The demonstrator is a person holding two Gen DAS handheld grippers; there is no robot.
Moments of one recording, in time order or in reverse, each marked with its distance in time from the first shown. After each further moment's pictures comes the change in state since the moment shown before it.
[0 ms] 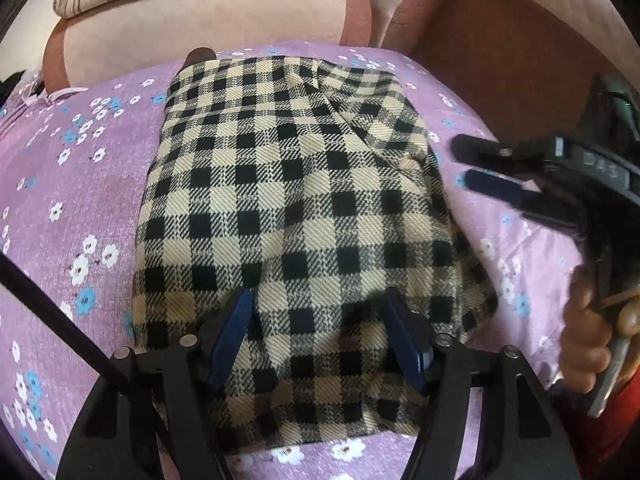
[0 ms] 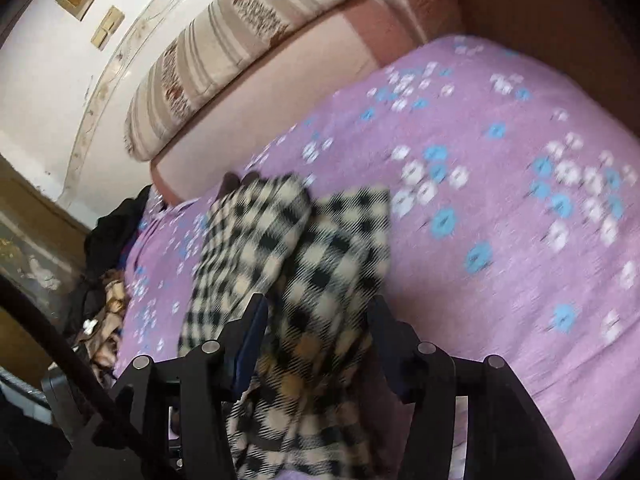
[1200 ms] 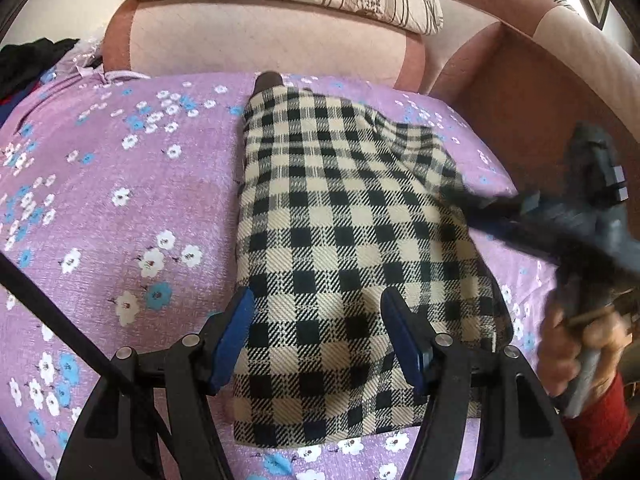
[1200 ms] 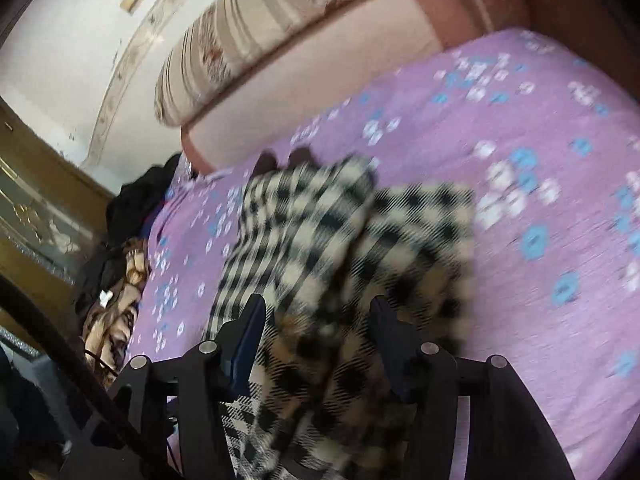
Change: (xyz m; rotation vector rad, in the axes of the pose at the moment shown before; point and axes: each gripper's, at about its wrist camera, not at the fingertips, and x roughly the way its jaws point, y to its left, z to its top) left arm -0.046 0.056 -0.006 -0.154 -0.100 0.044; right arm 0.052 0.039 0.007 -0.114 0.095 0.074
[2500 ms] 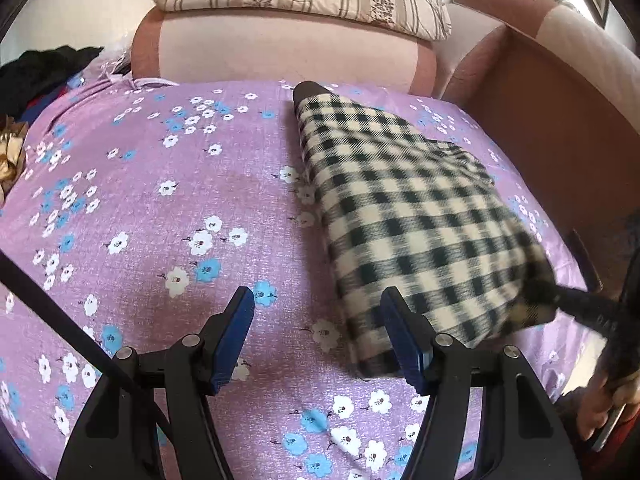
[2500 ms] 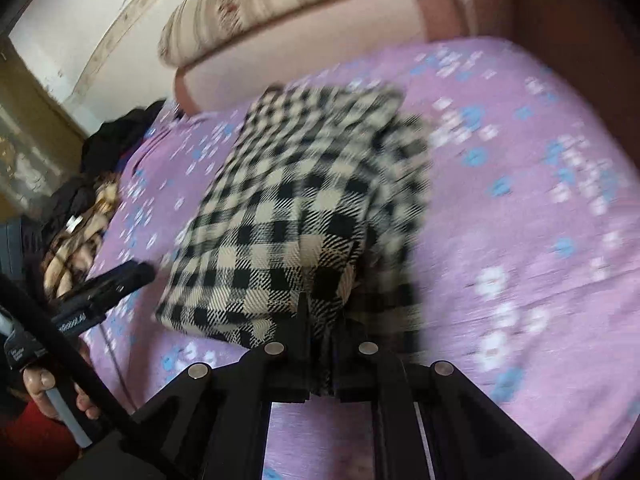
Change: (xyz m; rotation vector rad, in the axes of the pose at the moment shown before) left arm -0.036 0.003 -0.029 0.012 -0.013 0.070; right arm -0.067 0.021 -0.086 -0.118 0.034 -0.216
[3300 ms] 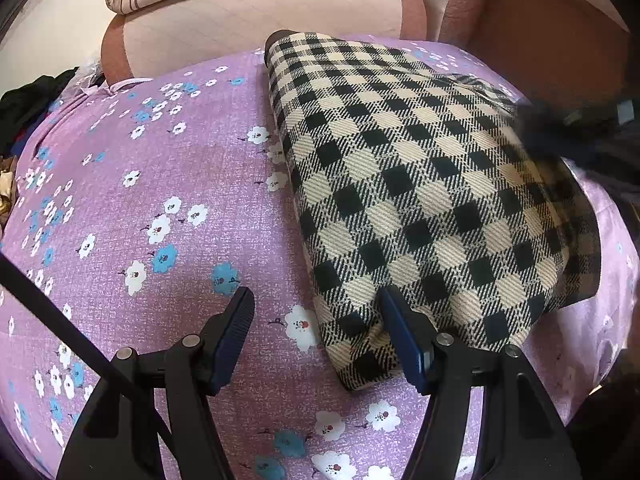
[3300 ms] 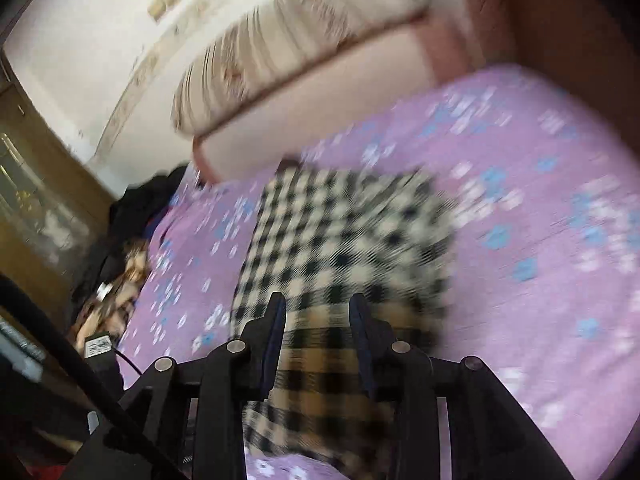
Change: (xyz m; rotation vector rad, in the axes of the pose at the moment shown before) left arm 0.059 -0.034 -0.017 0.138 0.092 0.109; right arm 0.019 -0.016 0.055 0.085 -0.114 0.191
